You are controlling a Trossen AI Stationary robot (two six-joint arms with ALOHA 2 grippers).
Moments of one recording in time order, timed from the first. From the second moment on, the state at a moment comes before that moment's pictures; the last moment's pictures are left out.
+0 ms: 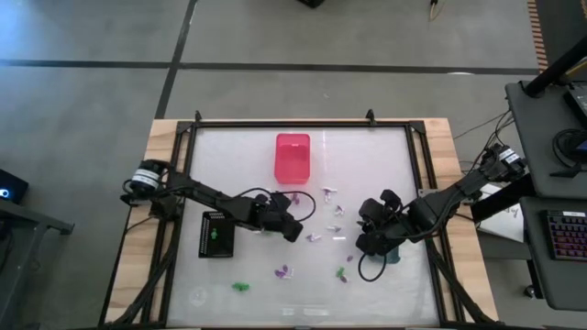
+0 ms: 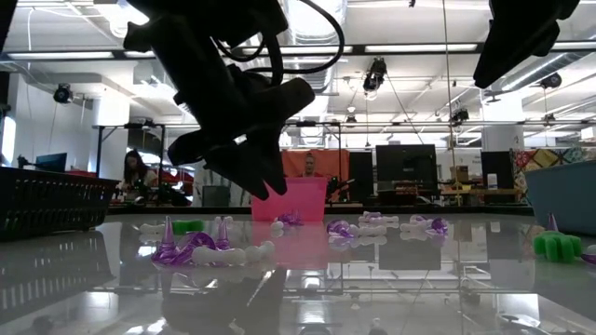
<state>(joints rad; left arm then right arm) -0.22 1.83 1.08 -0.31 -0.44 -1.02 0.52 1.34 1.08 -0.99 0.47 1.00</state>
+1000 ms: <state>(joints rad) -0.23 1.90 1.08 -0.26 -0.46 -1.03 0.52 1.34 1.08 -0.99 0.47 0.98</state>
